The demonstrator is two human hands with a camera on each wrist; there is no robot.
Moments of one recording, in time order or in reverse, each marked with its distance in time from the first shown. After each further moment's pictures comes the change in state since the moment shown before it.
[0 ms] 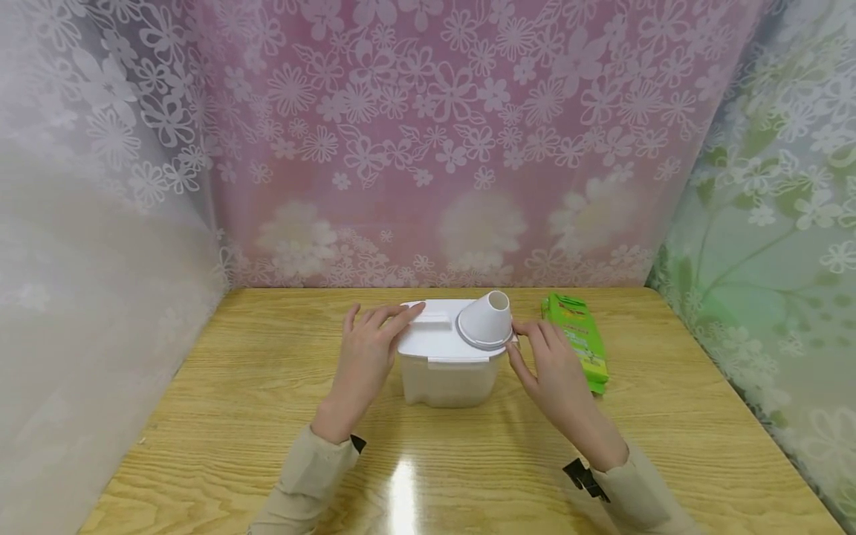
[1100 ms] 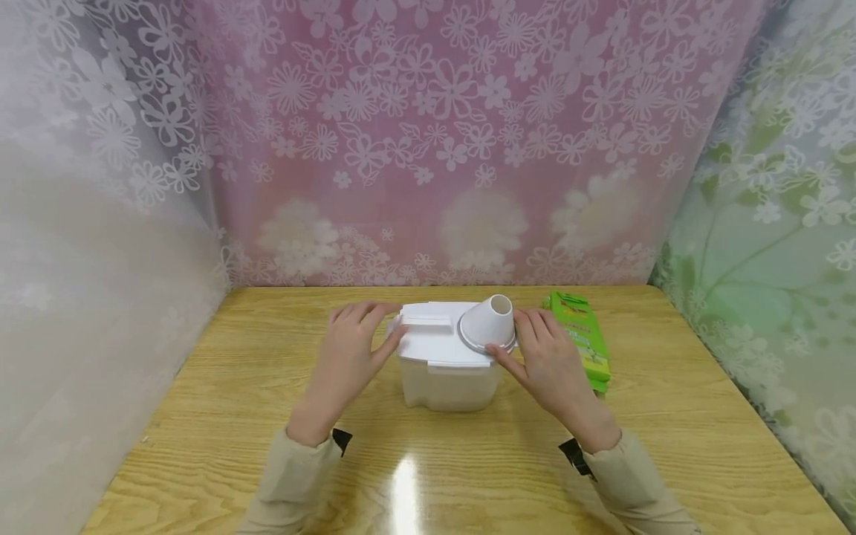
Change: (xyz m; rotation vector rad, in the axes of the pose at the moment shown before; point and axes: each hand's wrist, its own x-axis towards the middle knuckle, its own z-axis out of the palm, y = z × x) left_hand 0.004 -0.004 -0.033 -0.036 -0.077 -0.032; right_hand 0.012 0.008 0.007 -0.187 -0.006 -0.155
